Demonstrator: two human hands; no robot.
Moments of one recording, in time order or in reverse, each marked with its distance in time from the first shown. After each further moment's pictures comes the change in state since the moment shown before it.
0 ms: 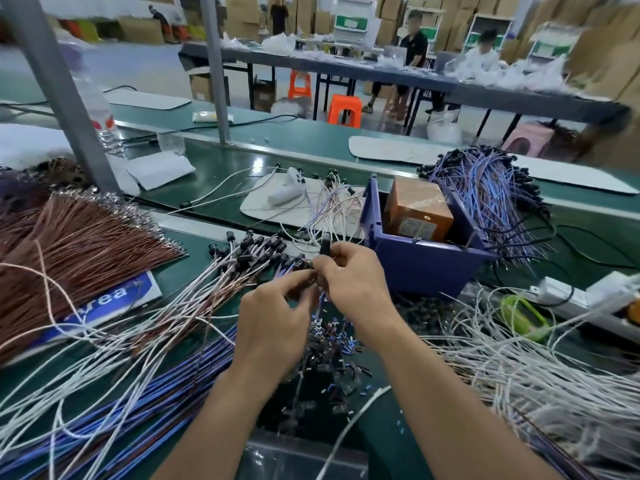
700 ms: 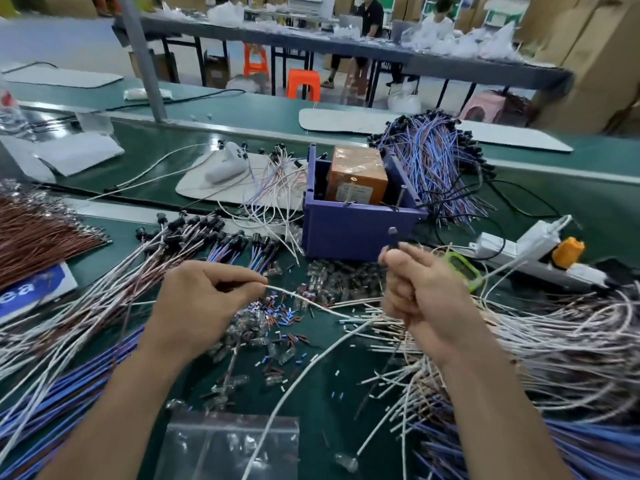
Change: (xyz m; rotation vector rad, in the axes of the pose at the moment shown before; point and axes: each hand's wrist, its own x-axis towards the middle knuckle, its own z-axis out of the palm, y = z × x) left_hand -0.004 0.009 -0.013 -0.121 -0.294 0.025; right_hand -0.063 0.053 -0.145 0.640 -0.040 0.151
